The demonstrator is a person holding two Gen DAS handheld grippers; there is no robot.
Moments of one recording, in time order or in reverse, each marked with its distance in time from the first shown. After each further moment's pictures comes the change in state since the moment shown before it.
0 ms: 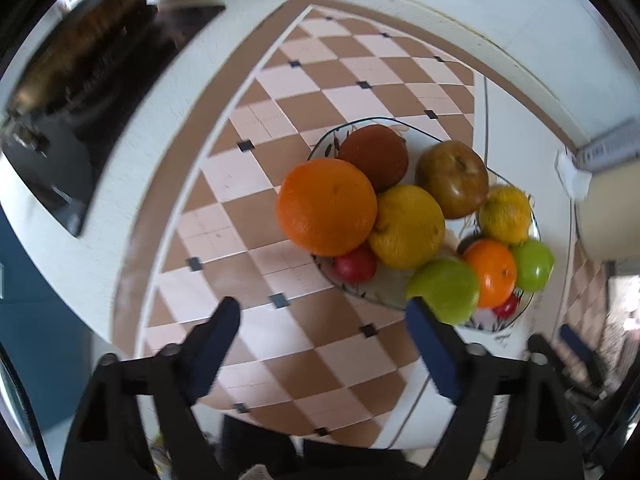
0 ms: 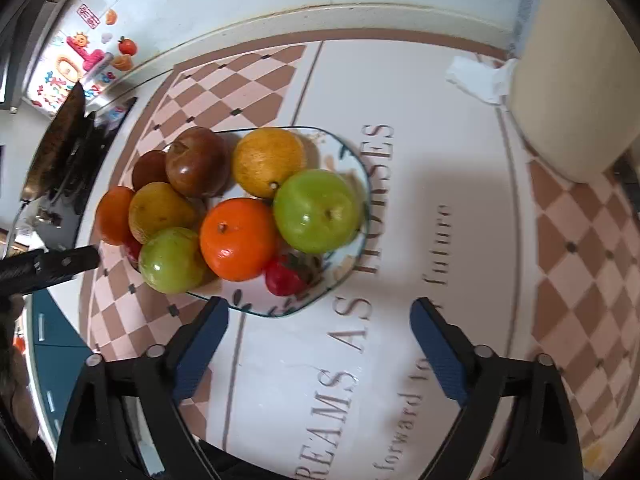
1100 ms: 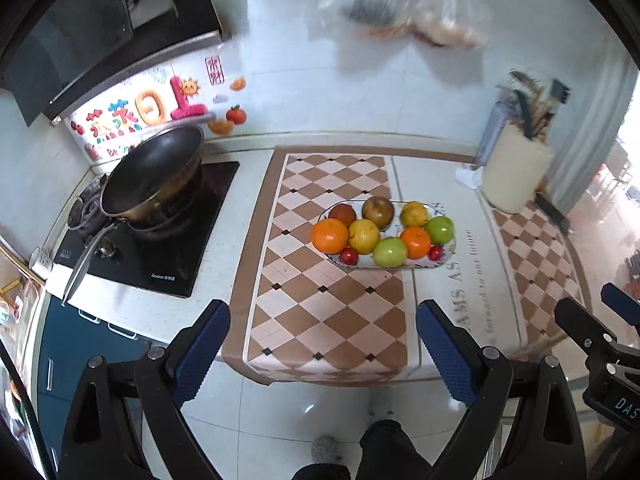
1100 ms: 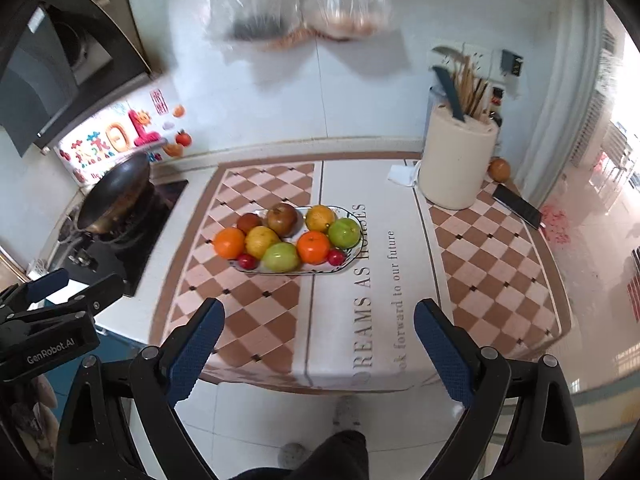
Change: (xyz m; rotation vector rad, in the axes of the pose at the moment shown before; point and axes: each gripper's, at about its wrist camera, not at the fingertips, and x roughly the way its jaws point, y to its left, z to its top) left arm -0.221 0.044 -0.167 0.313 -0.474 -0.028; right arm -0.267 0.122 -0.172 0.079 -0.415 -0.137
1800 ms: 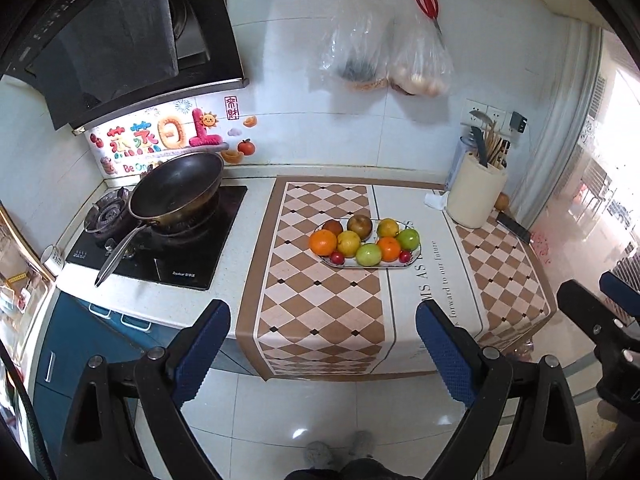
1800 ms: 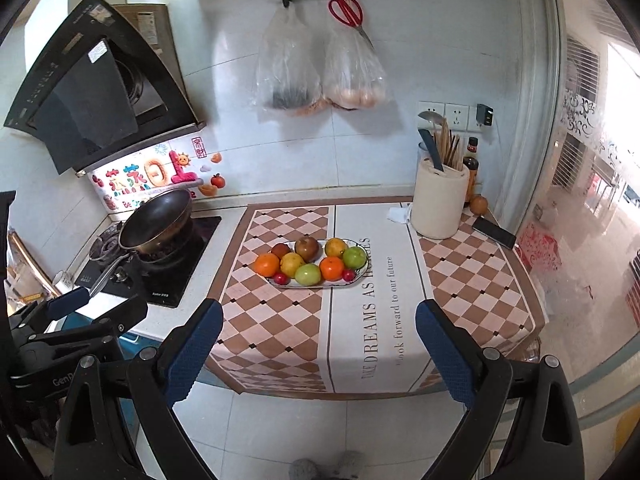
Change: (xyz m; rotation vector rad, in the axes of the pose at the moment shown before) left arm -0.121 0.012 -0.054 -0.023 -0.130 -0.042; right arm -0.167 0.030 -0.053 -0.011 -0.167 0.021
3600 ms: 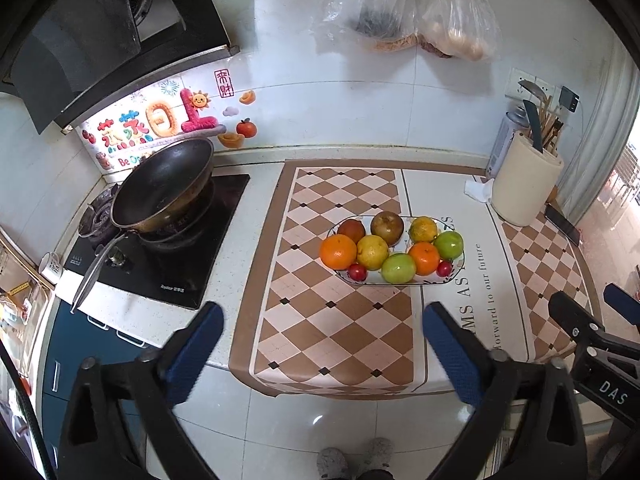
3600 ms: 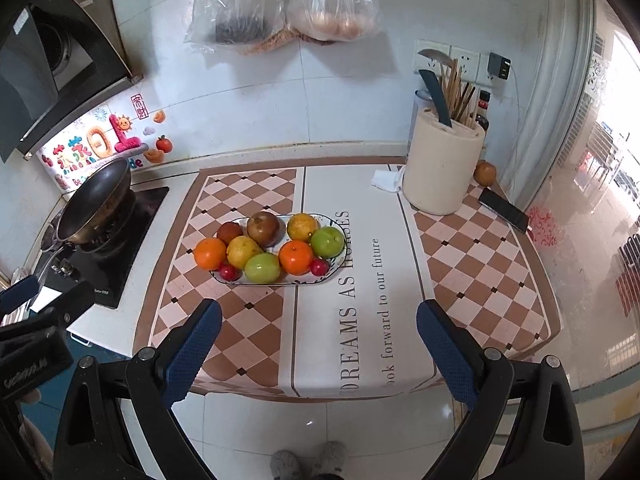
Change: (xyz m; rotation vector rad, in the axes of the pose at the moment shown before) left arm 0.139 -0.019 0.050 0.005 0.106 0.107; right arm 0.202 -0.035 0.035 0.023 0.172 -0.096
